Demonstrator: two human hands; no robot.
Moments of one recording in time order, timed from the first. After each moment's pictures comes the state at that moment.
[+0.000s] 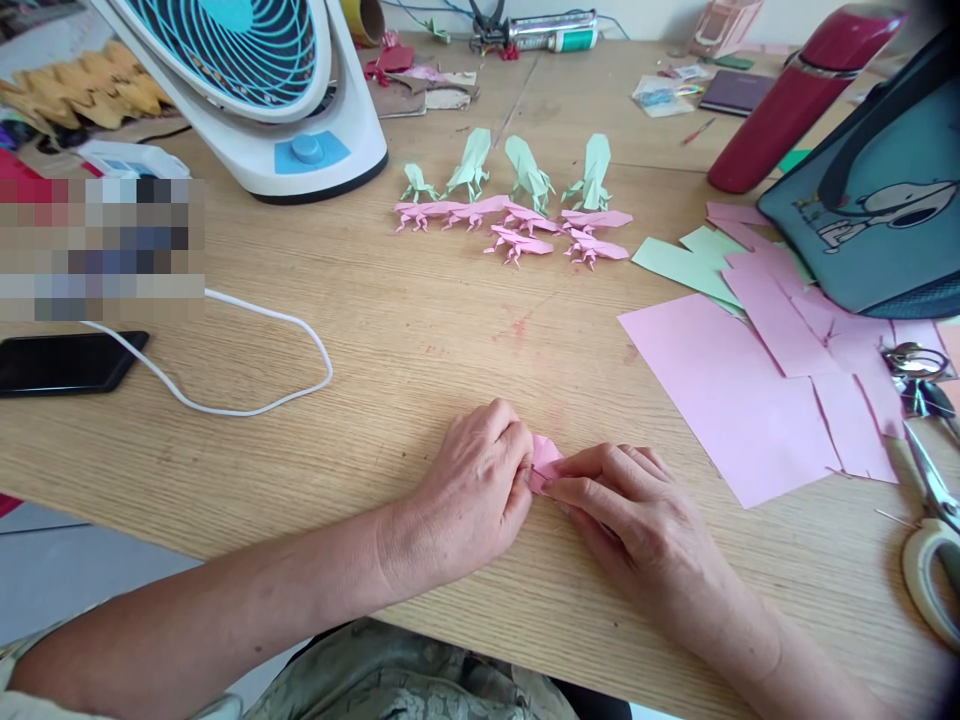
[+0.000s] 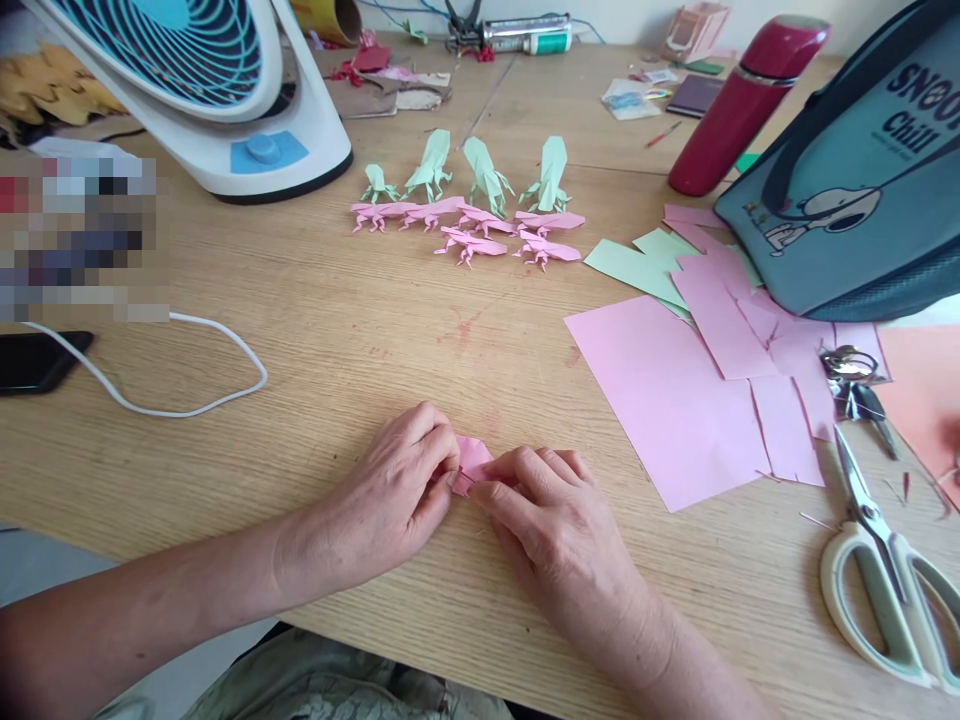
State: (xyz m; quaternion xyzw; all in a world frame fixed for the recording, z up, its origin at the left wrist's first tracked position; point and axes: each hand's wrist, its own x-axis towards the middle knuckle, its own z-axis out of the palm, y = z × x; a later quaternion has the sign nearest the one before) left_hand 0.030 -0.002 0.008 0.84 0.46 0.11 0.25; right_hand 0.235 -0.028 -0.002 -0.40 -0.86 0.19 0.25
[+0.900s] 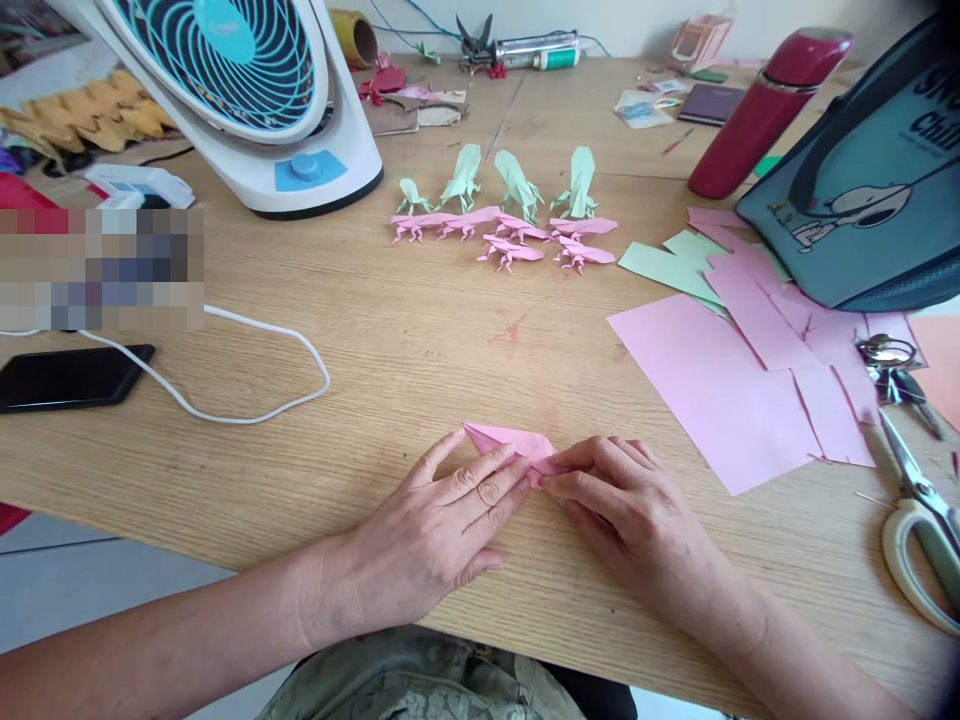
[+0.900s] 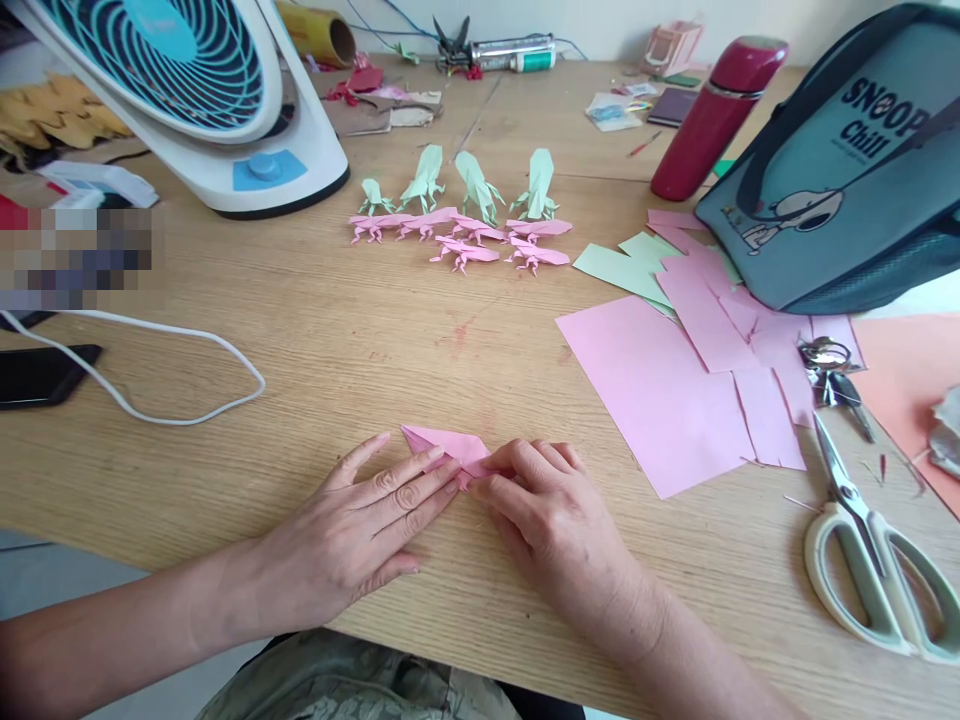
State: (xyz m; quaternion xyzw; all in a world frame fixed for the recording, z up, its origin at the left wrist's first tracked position) left_hand -0.014 -0.027 0.010 0.96 0.26 0.06 0.02; right_hand 0.234 -0.028 -0.001 -0.40 -0.85 0.20 0.26
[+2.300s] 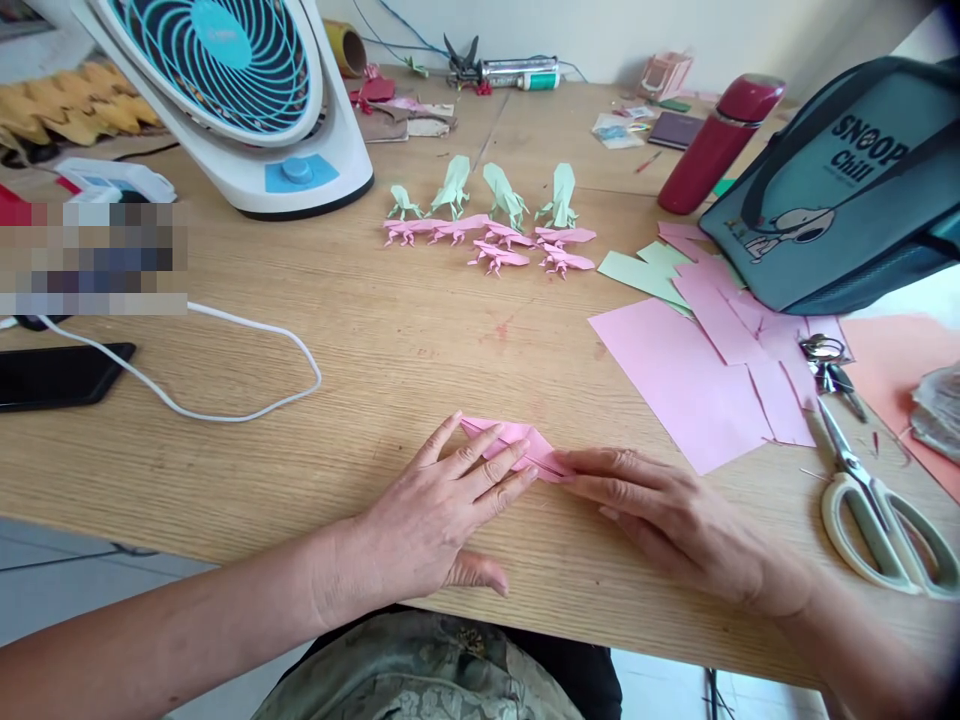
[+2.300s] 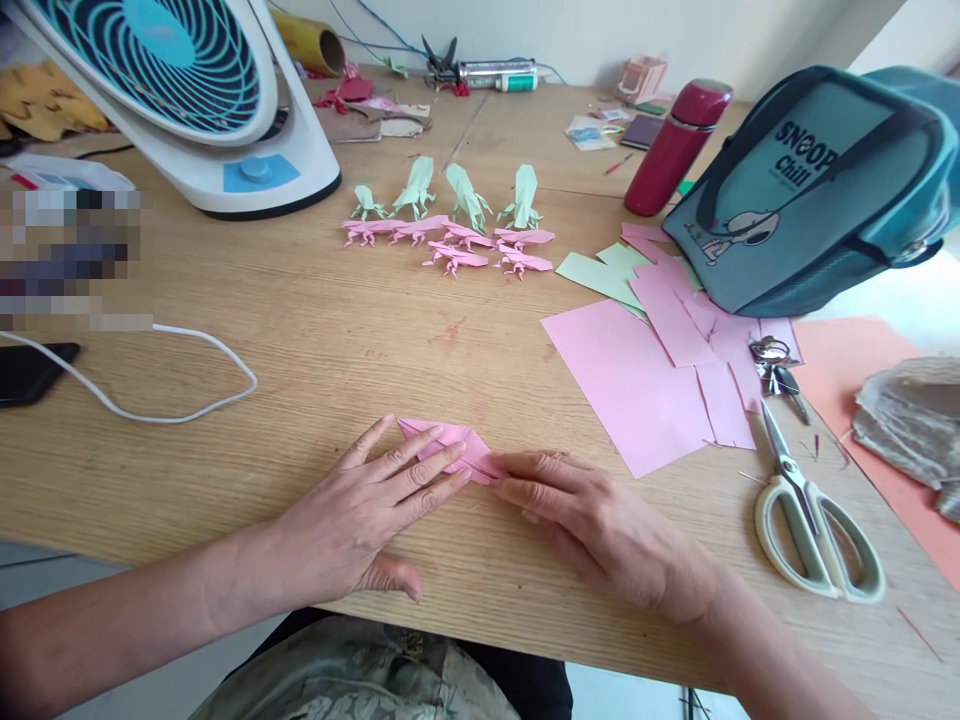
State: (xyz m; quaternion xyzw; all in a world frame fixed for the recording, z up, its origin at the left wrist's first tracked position) left_hand -0.011 -0.021 0.000 0.96 0.26 0.06 0.04; right_hand 0.285 -0.032 0.016 -0.32 -0.90 0.26 0.12
